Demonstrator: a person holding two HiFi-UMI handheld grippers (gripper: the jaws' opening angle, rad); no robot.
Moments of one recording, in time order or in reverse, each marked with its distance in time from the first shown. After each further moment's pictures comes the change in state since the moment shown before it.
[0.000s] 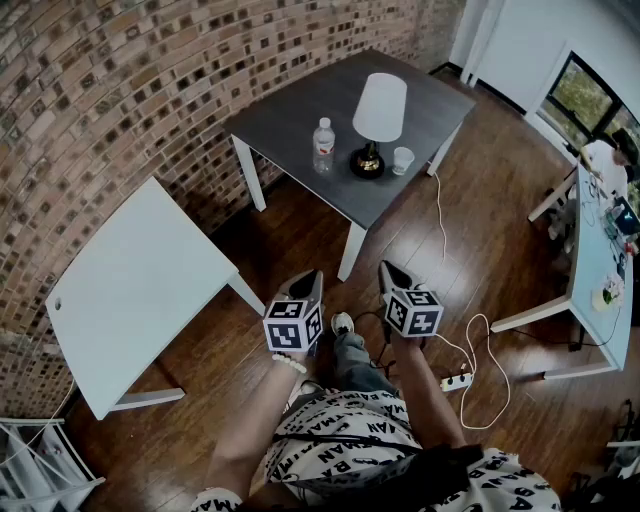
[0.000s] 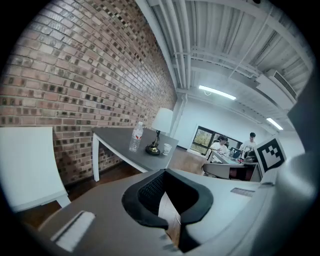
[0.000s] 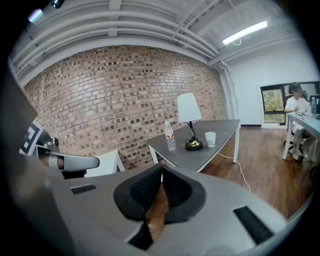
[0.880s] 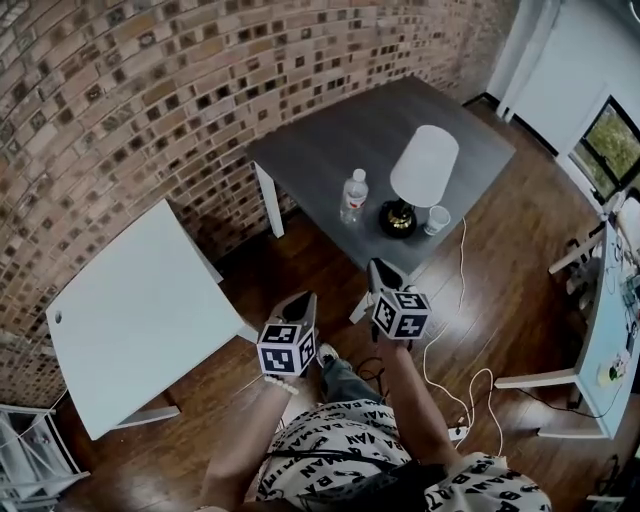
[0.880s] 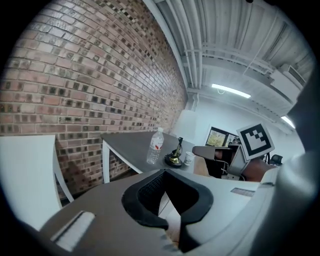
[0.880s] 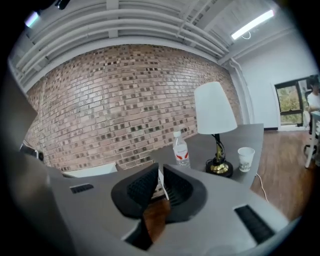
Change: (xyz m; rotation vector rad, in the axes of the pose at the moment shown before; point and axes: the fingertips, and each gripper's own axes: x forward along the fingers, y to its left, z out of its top) left arm 0.087 0.103 0.071 -0.009 -0.020 0.113; right arm 0.194 0.007 0.106 -0.028 -0.075 0.100
